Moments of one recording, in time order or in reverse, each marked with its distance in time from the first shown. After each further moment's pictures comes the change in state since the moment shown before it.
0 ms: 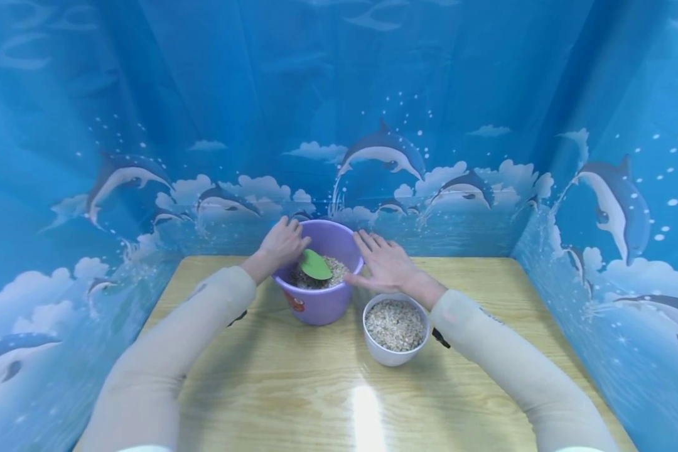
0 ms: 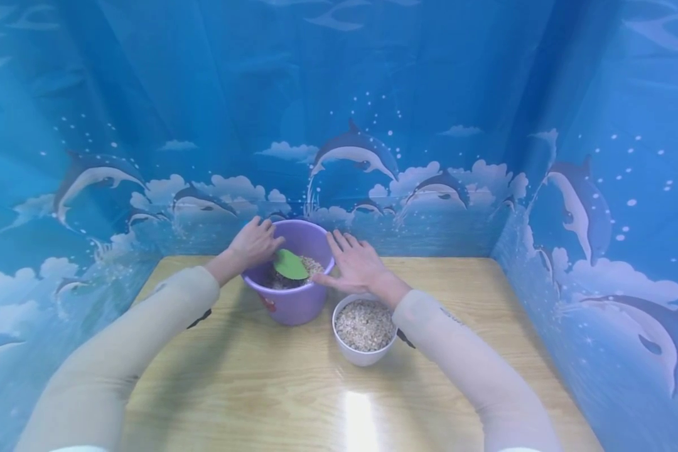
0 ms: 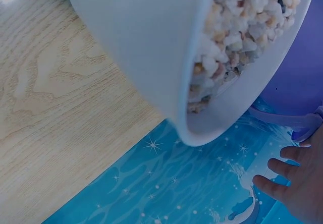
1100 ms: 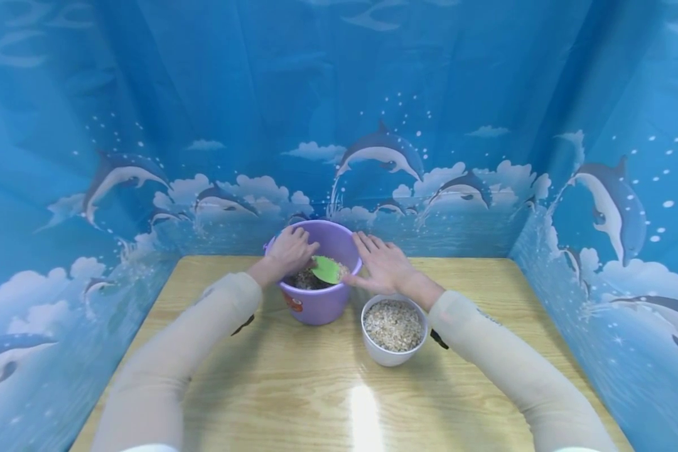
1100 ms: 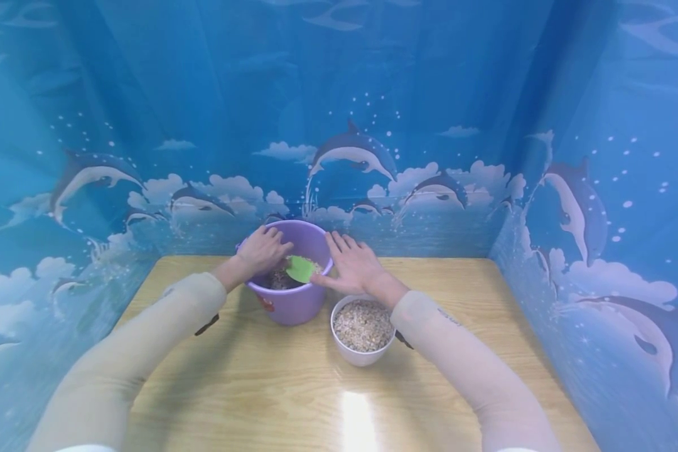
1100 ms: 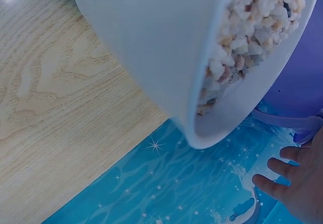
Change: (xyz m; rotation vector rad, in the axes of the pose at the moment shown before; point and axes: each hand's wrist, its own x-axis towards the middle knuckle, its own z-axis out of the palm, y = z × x) left_hand 0.010 0.021 0.006 -0.161 0.044 -0.005; right_hand 0.001 -0.002 0.003 0.032 -0.014 0.030
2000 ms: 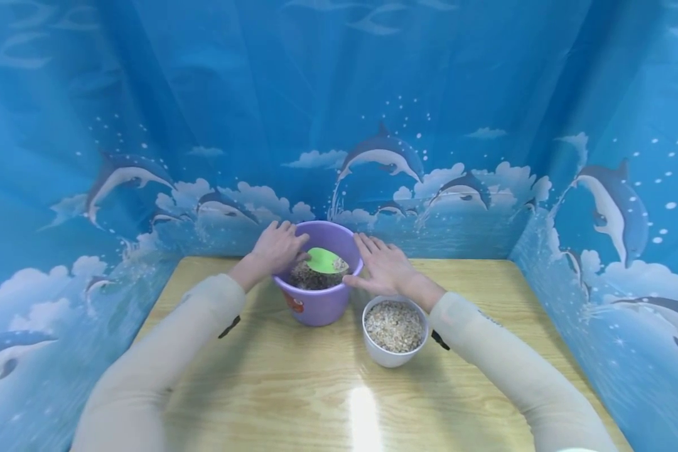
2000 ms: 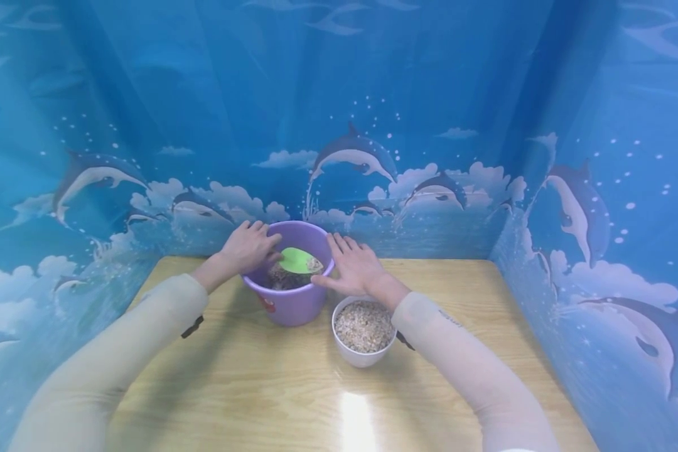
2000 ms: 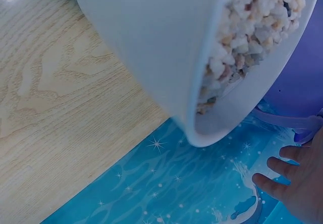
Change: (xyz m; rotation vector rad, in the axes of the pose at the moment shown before) left_hand -0.024 -0.019 -0.012 -0.200 0.070 -0.107; right_hand -0.002 0.002 0.002 0.001 0.014 -0.011
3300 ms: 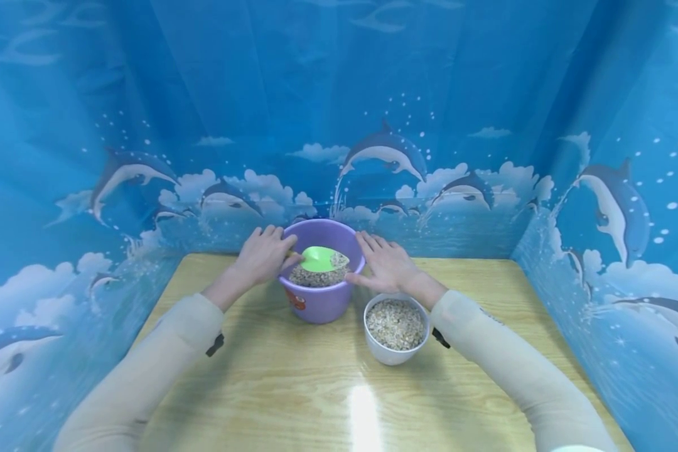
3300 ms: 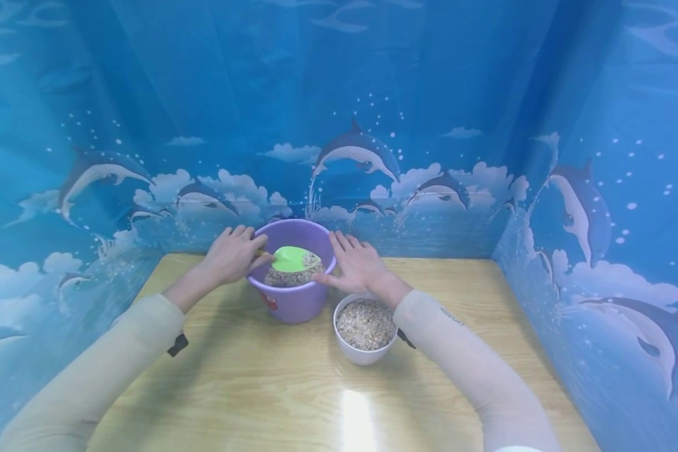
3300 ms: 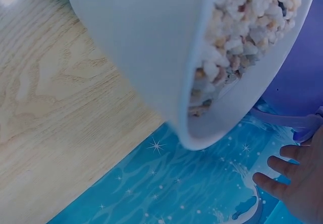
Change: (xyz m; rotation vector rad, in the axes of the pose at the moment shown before) left_hand -0.042 0.002 -0.010 -0.185 0.084 -0.109; right_hand -0.001 0.001 -0.002 -0.009 -0.020 0.008
